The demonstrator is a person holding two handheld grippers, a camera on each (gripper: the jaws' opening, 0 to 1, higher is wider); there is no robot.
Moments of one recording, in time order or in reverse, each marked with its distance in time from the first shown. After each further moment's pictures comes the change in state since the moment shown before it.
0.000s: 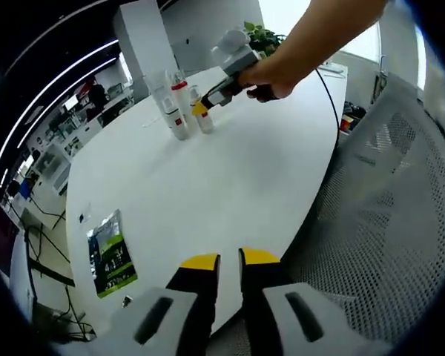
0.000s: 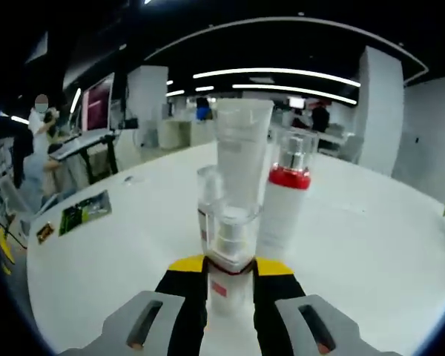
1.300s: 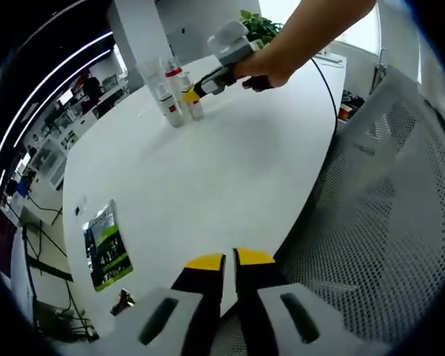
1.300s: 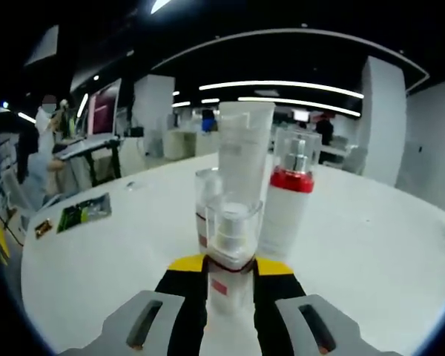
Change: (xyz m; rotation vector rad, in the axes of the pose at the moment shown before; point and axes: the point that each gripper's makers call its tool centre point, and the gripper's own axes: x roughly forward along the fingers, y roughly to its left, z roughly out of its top) left arm 0.004 -0.004 -0.011 0.005 0.060 -0.011; right arm 0.007 0.002 0.003 -0.043 -0.061 0.032
